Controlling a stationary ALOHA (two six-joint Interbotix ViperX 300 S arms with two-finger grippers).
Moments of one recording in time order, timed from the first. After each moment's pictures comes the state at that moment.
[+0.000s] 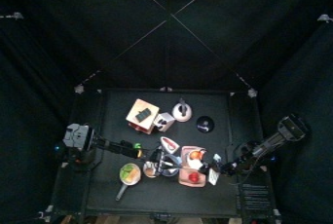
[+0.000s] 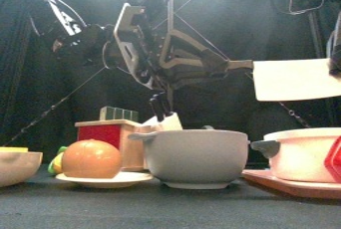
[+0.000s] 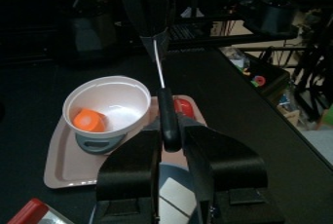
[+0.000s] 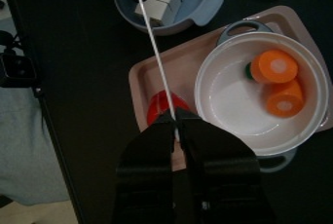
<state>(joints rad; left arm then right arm) -0.12 0.24 0.65 0.20 -0.76 -0.15 0.59 -0.49 0.95 -0.72 0.60 1.58</state>
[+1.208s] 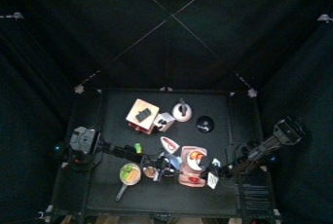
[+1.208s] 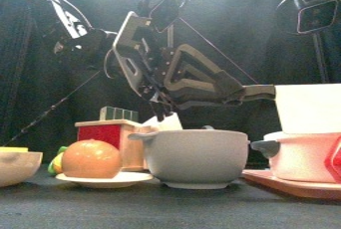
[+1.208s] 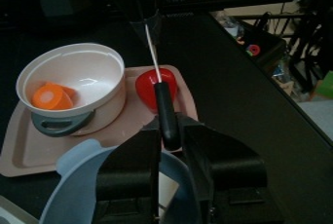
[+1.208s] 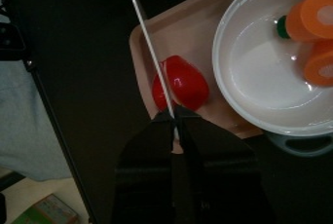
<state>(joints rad) -0.18 0.33 0.59 0.20 -0.66 -0.15 0.61 -0.39 0.98 -0.61 0.47 1.58</state>
